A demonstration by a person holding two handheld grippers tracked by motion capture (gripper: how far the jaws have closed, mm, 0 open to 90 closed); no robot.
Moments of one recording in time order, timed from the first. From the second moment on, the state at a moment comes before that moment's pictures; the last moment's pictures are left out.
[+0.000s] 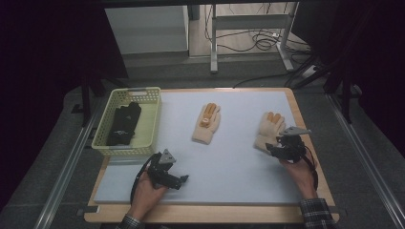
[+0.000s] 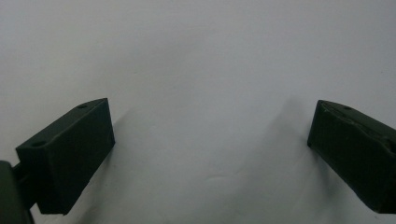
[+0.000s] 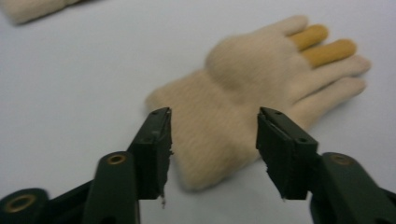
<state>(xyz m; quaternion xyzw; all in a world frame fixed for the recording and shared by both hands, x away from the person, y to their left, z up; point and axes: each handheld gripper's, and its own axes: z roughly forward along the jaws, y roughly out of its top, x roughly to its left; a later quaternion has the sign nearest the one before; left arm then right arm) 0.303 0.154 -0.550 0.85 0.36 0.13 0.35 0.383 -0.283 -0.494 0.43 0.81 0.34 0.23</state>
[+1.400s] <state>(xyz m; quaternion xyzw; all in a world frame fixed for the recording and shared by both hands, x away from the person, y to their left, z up) 0.303 0.154 -0.550 0.85 0.36 0.13 0.35 0.443 -0.269 -0.505 0.45 0.80 0.34 0.20</state>
